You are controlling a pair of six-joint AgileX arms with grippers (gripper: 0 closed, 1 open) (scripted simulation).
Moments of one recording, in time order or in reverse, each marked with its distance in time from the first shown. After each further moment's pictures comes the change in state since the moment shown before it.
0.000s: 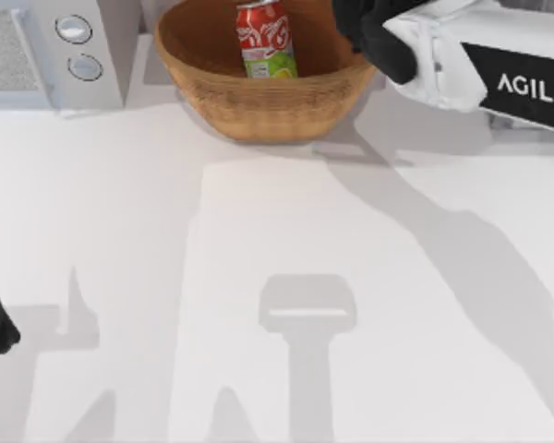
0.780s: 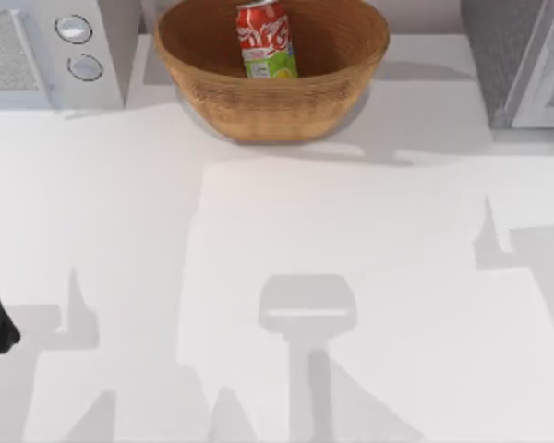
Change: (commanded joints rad) left arm 0.000 0.000 0.000 0.000 0.000 0.000; right arm -0.390 -1.550 -1.240 -0.249 -0.450 -0.004
